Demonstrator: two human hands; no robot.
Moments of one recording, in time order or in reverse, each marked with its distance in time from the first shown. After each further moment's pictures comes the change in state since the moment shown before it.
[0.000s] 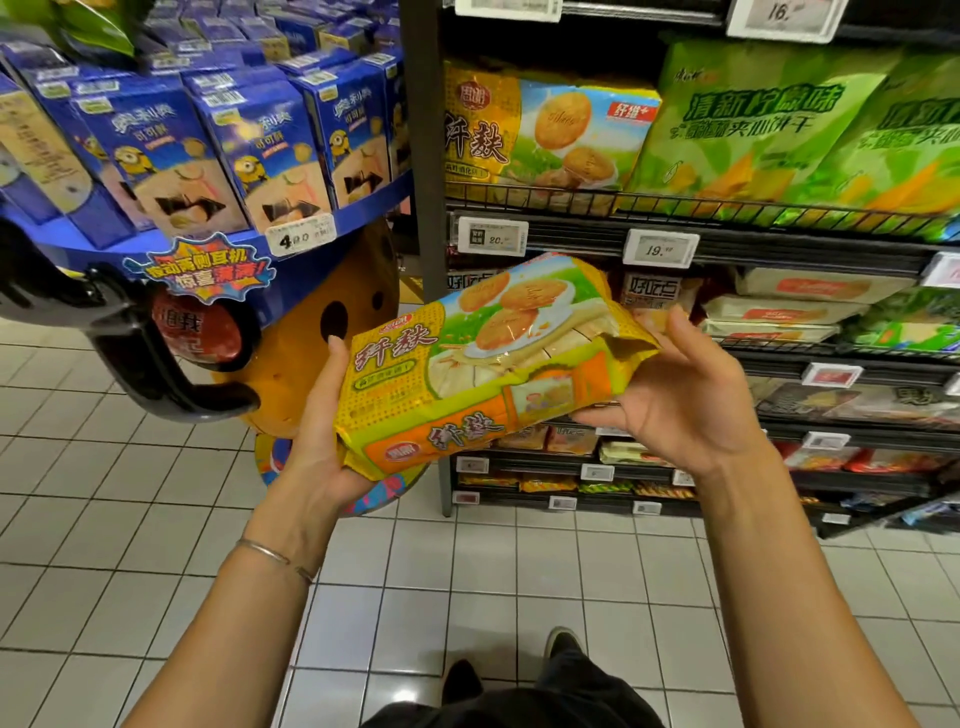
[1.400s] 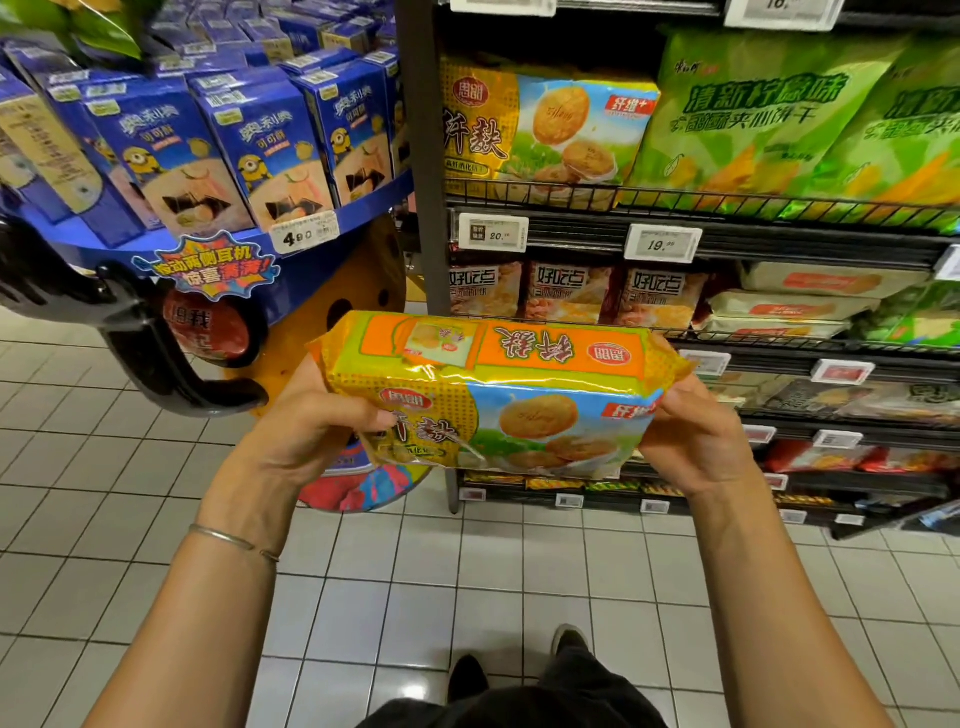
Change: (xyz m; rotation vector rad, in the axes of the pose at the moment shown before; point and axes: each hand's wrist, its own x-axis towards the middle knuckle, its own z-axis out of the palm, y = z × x) left_hand -0.030 0.028 0.018 0.603 -0.160 0.384; right_hand -0.011 0.027 -0.032 -0.073 -0.108 -0.183
